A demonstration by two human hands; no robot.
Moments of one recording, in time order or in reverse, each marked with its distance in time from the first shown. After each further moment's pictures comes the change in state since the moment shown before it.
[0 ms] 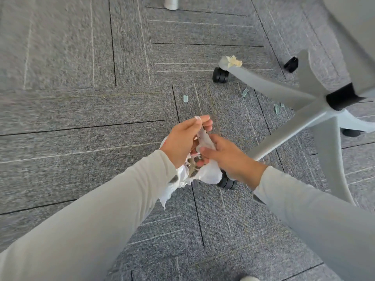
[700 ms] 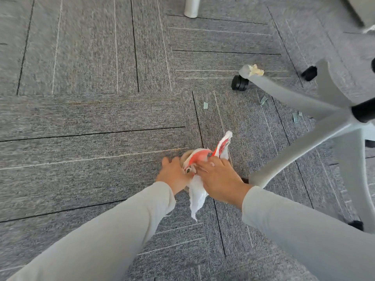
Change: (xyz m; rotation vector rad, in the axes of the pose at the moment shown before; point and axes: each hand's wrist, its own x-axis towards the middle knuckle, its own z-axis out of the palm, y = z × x) left_hand -0.020 -0.042 -0.095 1.159 0.170 -0.332; right_hand 0.033 0.032 0.066 -1.418 -0.055 -0.255
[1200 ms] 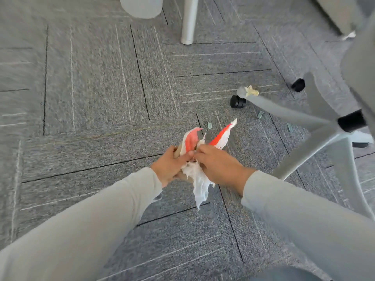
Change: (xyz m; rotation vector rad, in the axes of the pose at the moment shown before) left_hand -0.004 0.023 -0.121 -0.635 -0.241 0.114; right_hand 0.042 -0.016 -0.119 0.308 0.124 0.058
